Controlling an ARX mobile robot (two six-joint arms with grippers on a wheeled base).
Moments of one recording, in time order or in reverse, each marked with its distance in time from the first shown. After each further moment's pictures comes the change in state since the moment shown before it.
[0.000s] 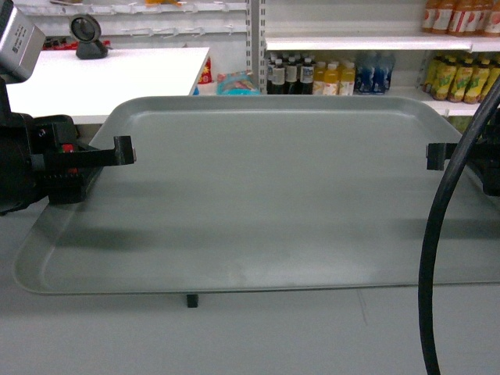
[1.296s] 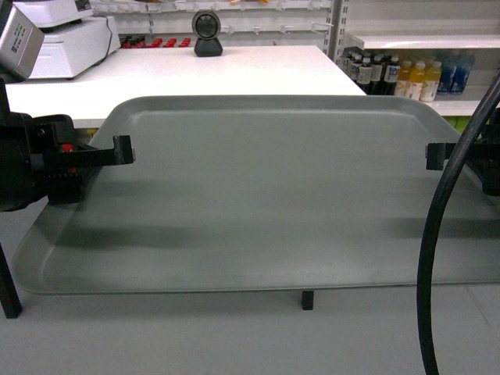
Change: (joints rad) left arm 0.001 0.000 0.000 -0.001 0.000 0.000; right arm 0.000 0.000 0.000 -0.001 0.000 0.000
